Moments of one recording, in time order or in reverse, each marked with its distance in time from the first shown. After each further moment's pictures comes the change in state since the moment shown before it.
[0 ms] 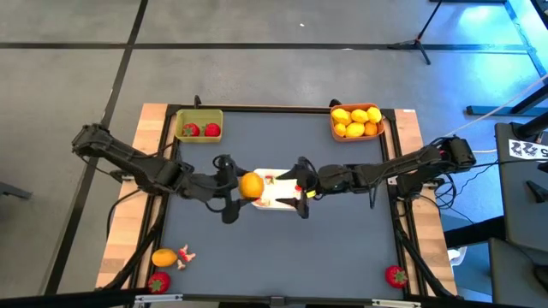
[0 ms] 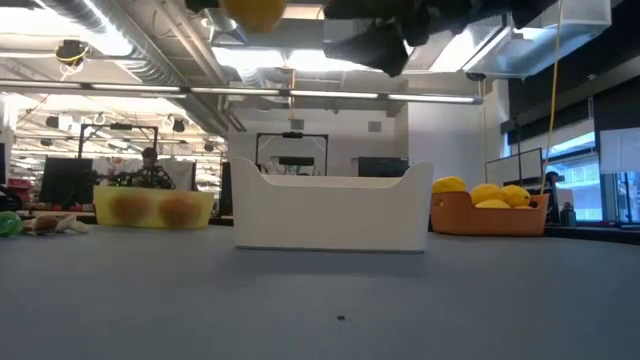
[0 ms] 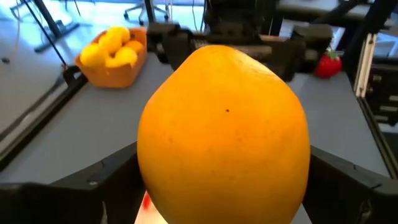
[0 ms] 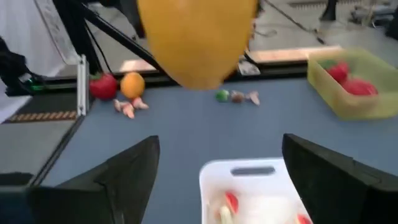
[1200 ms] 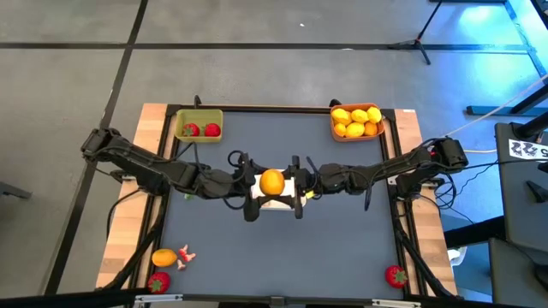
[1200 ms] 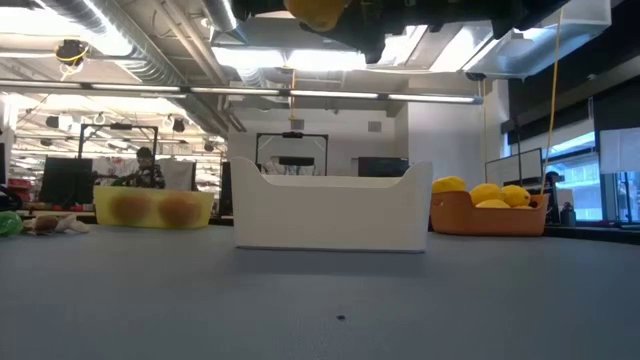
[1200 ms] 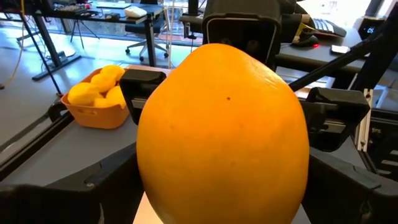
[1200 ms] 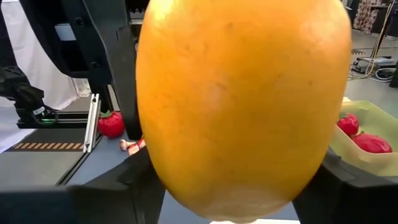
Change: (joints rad) left arm 0.086 0.162 0.001 0.357 0.035 0.073; right arm -0.001 0.078 -0.001 0.283 -0.046 -0.075
